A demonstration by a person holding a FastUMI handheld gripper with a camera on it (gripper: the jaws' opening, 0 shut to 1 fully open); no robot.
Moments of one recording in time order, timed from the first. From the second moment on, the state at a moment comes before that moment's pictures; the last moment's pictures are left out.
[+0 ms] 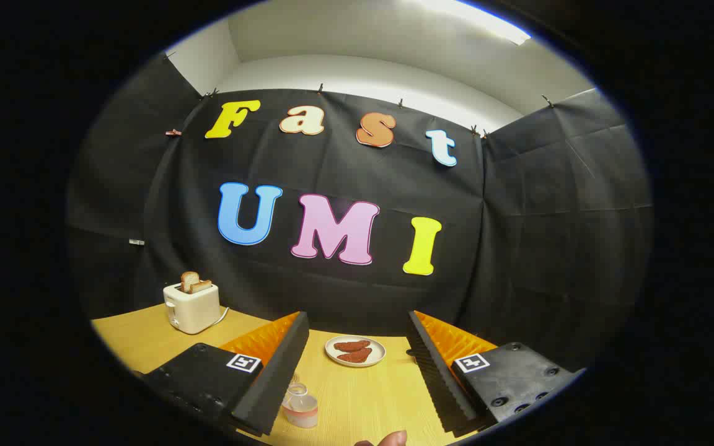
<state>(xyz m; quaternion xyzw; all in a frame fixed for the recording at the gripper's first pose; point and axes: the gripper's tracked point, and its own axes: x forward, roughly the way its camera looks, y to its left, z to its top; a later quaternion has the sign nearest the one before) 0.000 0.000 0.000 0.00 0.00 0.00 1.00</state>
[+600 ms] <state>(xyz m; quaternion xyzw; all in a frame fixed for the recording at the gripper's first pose) -0.003 0.005 -0.001 0.00 0.00 0.00 1.00</state>
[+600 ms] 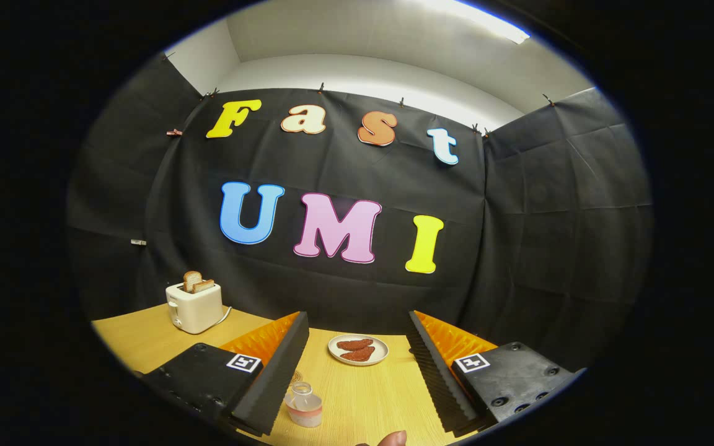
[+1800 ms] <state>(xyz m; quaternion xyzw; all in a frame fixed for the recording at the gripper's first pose) -0.006 0.033 -0.008 0.01 -0.02 0.04 1.00</state>
